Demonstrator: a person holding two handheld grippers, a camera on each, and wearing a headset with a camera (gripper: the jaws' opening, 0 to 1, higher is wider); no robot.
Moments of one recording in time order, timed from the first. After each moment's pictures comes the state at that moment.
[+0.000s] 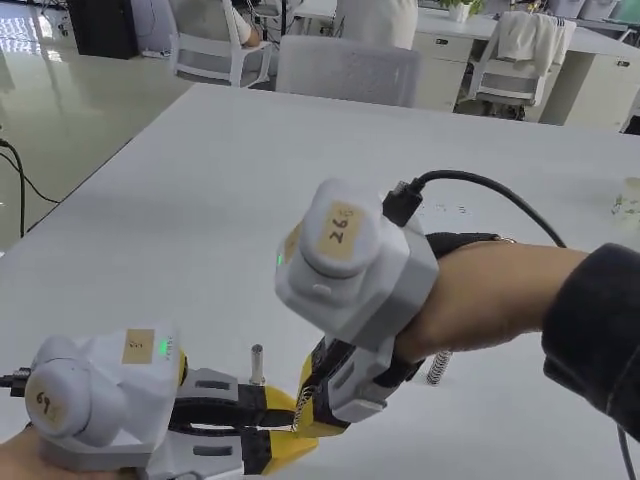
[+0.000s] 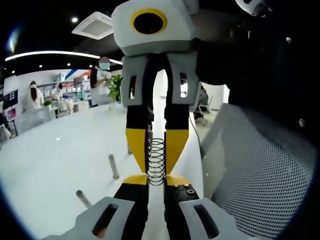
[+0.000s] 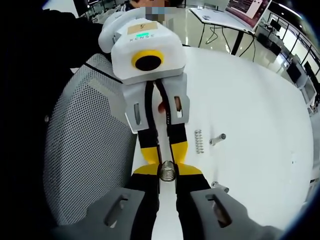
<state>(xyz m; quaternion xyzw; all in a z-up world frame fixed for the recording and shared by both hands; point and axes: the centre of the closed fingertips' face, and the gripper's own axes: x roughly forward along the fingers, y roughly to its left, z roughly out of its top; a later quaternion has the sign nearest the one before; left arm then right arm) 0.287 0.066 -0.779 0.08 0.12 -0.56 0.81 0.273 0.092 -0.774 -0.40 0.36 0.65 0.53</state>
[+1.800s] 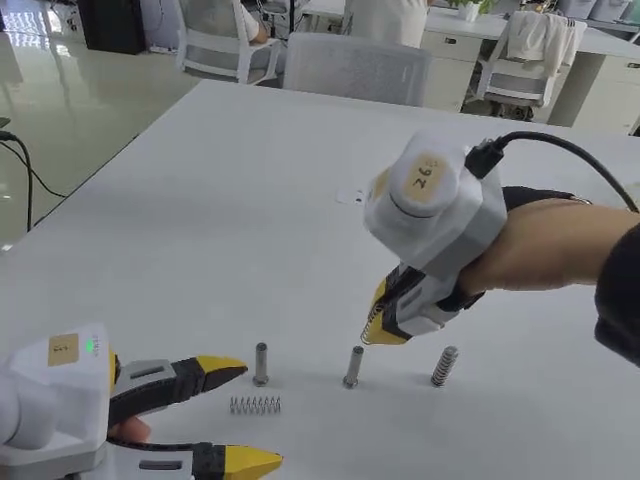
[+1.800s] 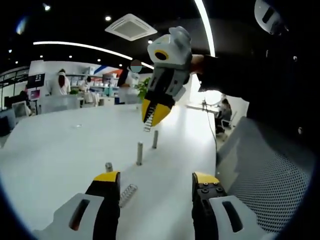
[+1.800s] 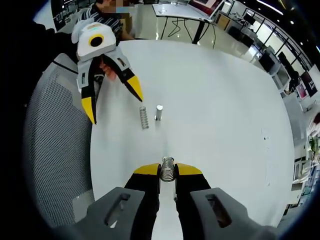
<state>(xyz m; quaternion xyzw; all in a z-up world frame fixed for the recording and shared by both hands) 0.298 0.115 -0.782 0.01 0.13 -0.47 0.87 0.370 0.047 -0.767 -0.44 0.35 0.56 0.61</state>
